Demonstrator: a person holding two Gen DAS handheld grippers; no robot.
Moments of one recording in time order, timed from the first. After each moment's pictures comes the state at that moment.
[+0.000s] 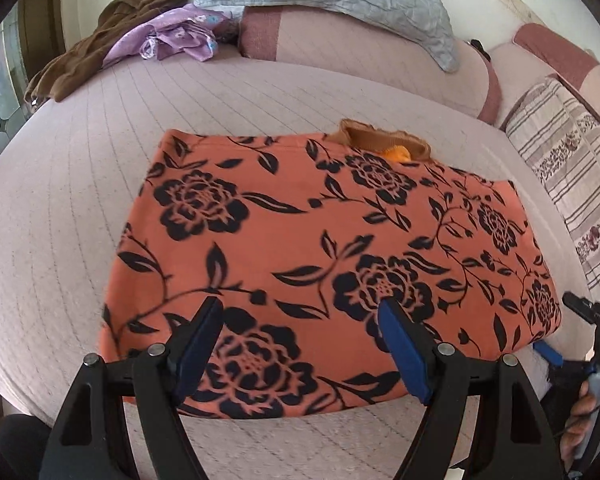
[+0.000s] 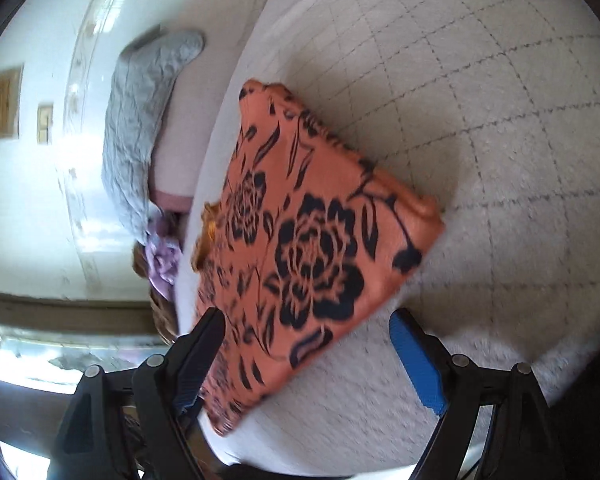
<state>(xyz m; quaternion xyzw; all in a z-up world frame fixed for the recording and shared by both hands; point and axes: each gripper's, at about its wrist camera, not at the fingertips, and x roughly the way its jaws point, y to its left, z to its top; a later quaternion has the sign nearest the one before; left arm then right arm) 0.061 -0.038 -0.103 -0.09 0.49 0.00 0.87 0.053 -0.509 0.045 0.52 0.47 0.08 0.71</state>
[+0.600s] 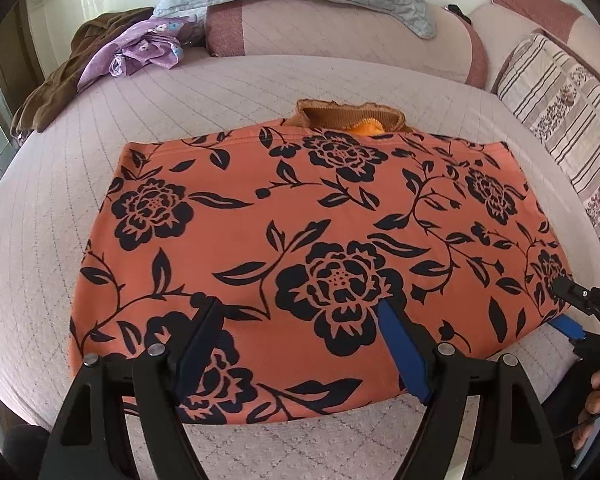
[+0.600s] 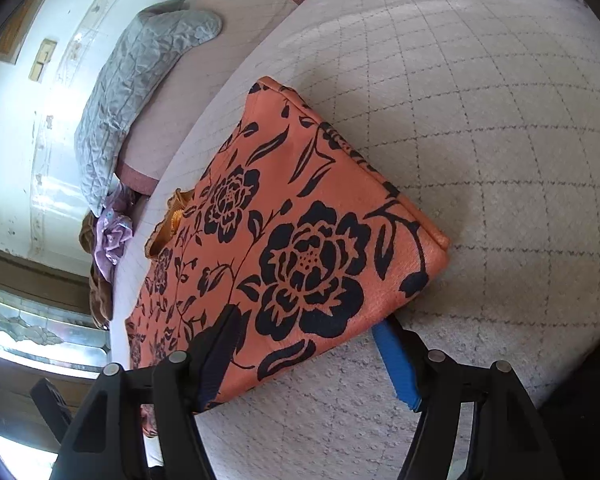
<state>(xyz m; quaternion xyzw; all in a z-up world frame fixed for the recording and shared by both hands) 0.074 -0.082 -0.113 -0.02 0.51 -0.01 0.86 0.062 -0.455 0.050 0.37 0.49 0.03 0.79</state>
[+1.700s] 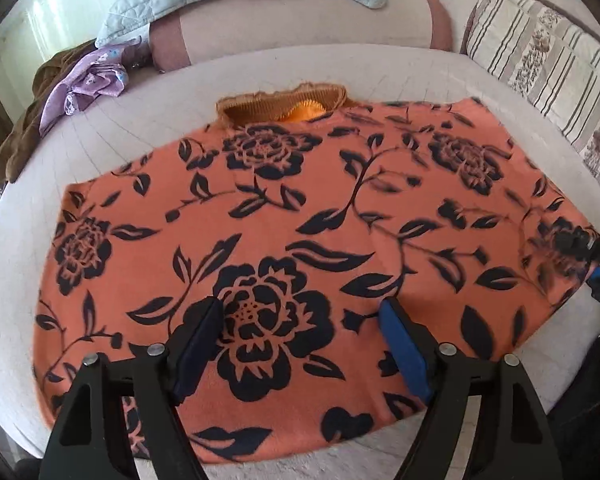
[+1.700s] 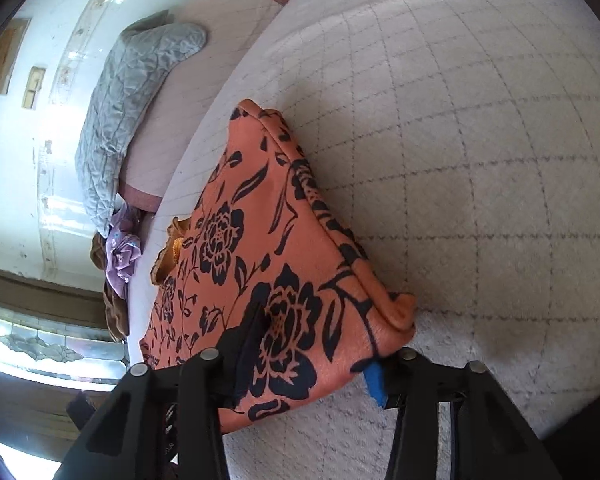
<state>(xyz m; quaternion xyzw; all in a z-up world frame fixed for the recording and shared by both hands) 0.093 -0.140 -0.121 0.04 0.51 -0.05 0.86 0.085 -0.487 0.047 0.40 0.49 0.04 0.77</state>
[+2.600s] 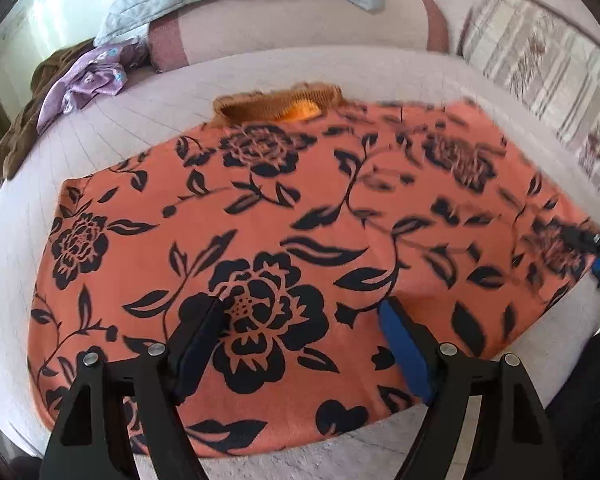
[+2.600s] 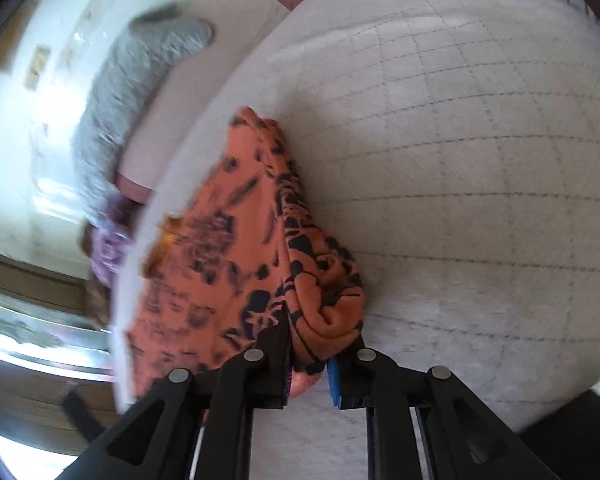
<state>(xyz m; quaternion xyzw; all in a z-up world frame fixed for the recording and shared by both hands) 0.087 -0.135 -0.123 0.03 0.50 -0.06 0.86 0.081 -0.501 0.061 0.38 0.49 0.04 0.78</state>
